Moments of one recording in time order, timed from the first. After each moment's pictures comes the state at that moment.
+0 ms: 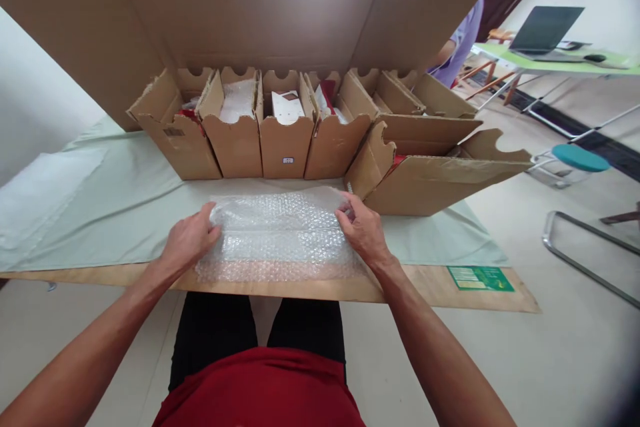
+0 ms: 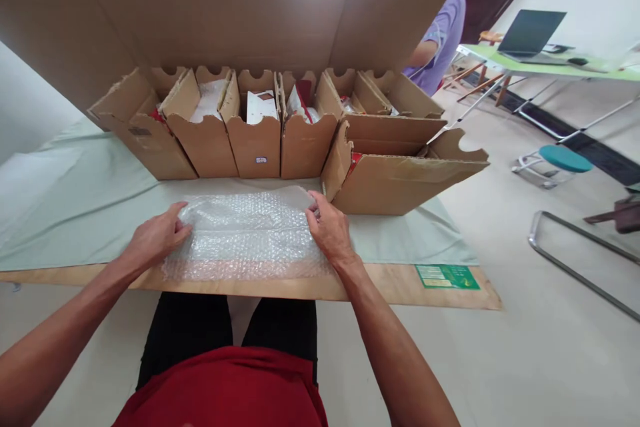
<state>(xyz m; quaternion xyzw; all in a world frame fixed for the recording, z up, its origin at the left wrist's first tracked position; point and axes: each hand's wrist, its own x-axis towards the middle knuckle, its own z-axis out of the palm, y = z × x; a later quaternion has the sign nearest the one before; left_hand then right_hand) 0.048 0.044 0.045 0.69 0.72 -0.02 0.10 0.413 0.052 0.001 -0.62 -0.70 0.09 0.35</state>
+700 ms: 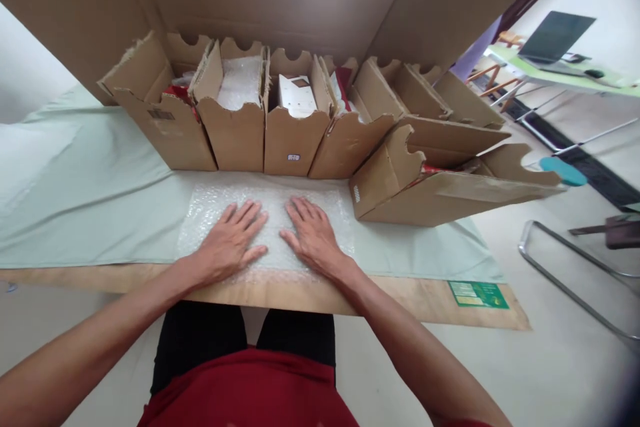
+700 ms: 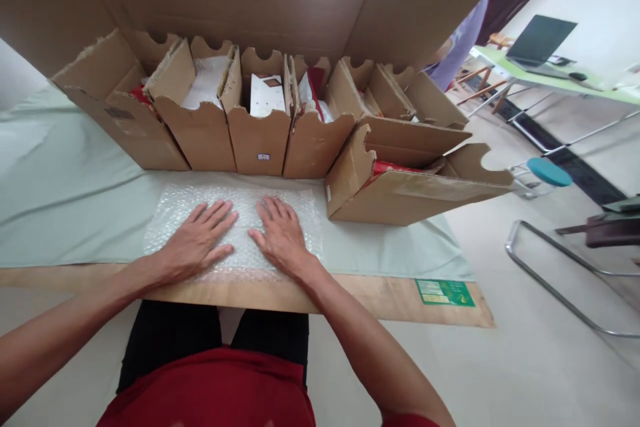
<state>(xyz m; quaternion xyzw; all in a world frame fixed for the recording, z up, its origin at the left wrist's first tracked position) 0.092 0.050 -0.015 0.90 0.44 0.05 0.00 0.323 0.061 -0.003 -0.53 -0.84 0.08 0.09</state>
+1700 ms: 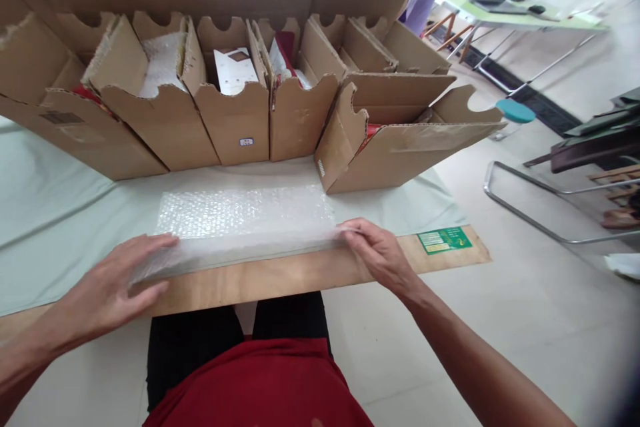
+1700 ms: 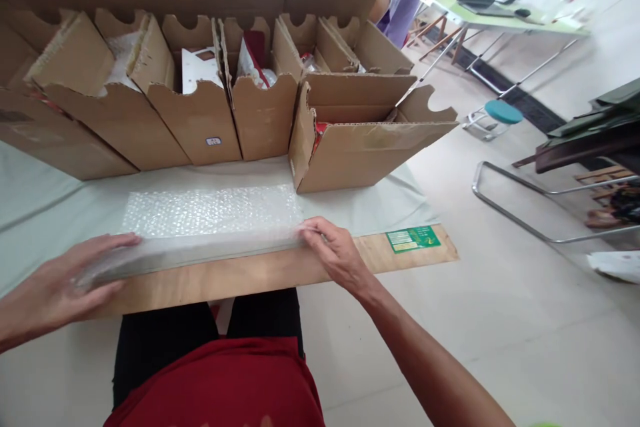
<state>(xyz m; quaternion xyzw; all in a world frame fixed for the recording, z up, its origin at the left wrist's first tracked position) -0.007 0.008 0.030 0.83 0.51 0.13 0.19 0.448 -0.036 0.030 -0.58 -0.66 0.31 0.37</state>
